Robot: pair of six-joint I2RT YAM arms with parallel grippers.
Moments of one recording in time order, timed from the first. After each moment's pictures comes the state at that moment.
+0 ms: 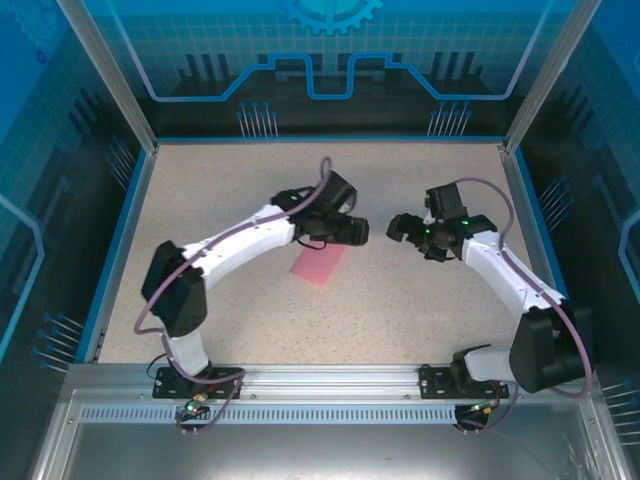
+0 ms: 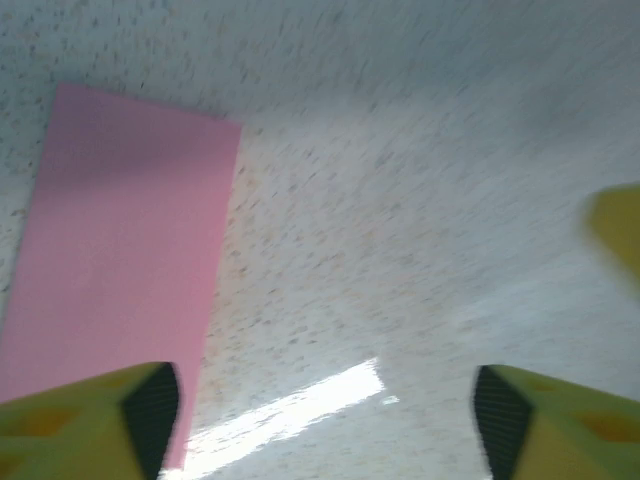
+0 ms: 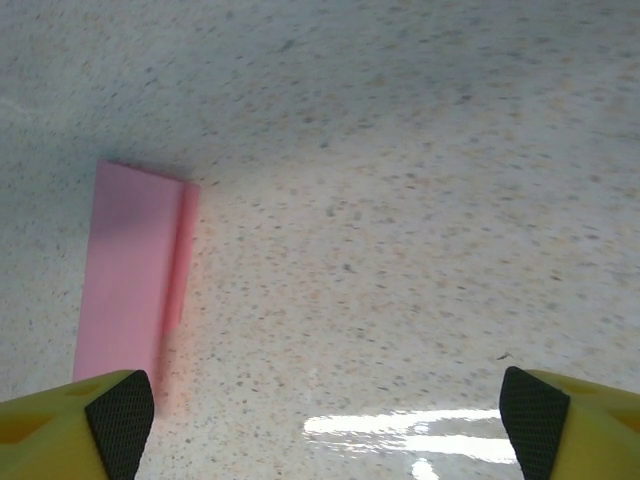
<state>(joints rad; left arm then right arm) -0.72 1.77 1.54 -0.73 0.07 -0.62 0.25 1.35 0.98 -0.66 -0.16 0.64</state>
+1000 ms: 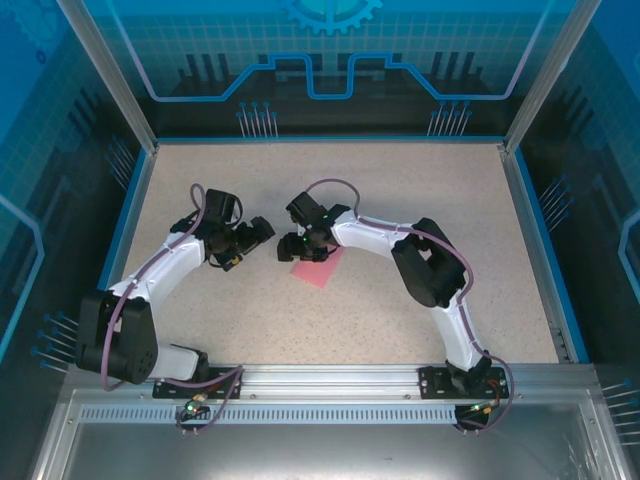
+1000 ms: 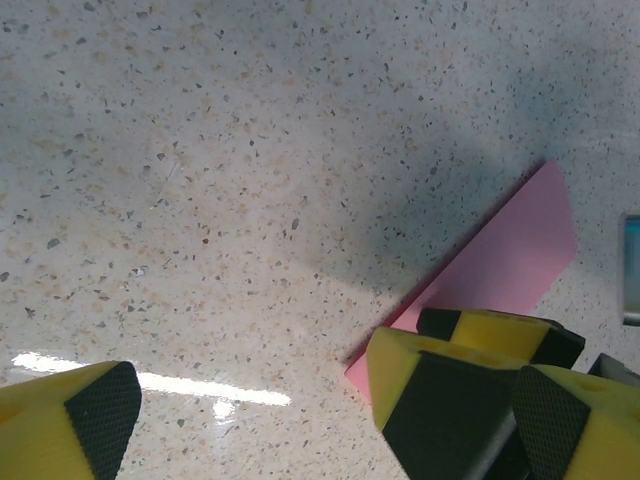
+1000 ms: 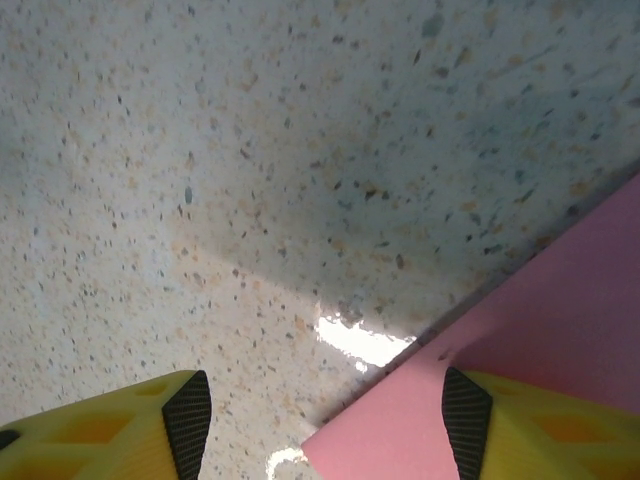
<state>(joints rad) -0.17 1.38 0.91 -0.60 0.23 -0.83 0.79 2.16 1.60 -0.58 -0.23 0.69</state>
